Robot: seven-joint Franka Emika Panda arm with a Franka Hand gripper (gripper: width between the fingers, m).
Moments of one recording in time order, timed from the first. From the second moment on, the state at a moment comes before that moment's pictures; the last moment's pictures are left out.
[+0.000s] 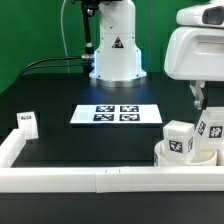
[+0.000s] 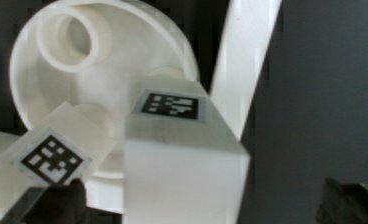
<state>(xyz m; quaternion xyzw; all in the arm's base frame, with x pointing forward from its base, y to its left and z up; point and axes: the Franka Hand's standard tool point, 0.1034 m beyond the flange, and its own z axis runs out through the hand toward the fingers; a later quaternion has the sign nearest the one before) 0.573 0.134 0.105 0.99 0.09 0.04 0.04</state>
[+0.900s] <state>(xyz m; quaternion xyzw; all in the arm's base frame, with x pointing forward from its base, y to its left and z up) 0.578 0.128 0.106 0.93 0.37 0.02 0.07</state>
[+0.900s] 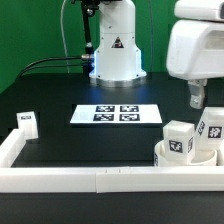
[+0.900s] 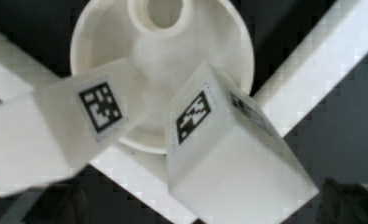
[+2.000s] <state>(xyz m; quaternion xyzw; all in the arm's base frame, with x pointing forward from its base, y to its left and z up) 0.577 0.132 0.096 0.77 0.62 -0.08 0.11</state>
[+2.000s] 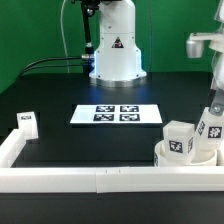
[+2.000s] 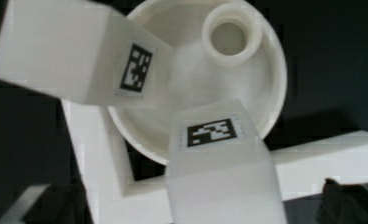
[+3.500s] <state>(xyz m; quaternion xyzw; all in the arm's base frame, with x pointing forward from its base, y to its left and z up) 0.591 0.114 0.087 0.96 0.23 -0.11 0.10</state>
